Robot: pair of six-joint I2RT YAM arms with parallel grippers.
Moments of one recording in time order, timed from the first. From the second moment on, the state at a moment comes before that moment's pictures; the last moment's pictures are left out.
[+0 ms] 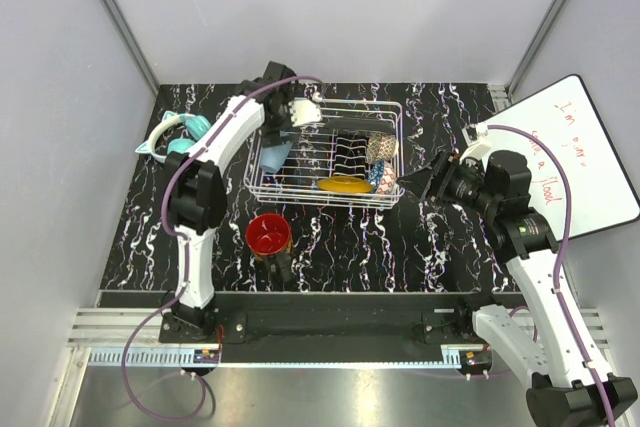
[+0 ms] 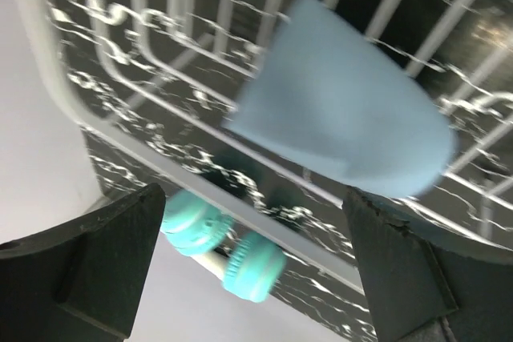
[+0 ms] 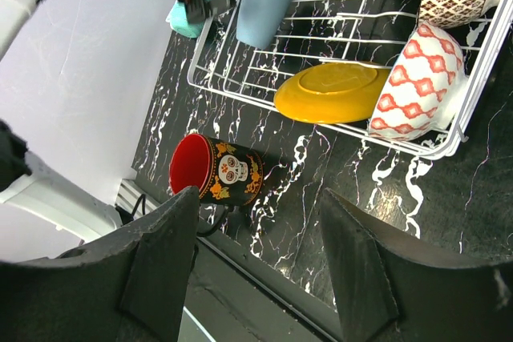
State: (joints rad) left arm -0.38 2.08 1.92 -0.92 -0.12 1.04; right arm 0.19 0.79 0.89 -0.44 -0.51 0.60
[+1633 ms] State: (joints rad) left arm -0.37 2.27 2.26 -1.34 0.13 1.24; right arm 0.19 0.80 0.87 -0.46 -0.47 0.62
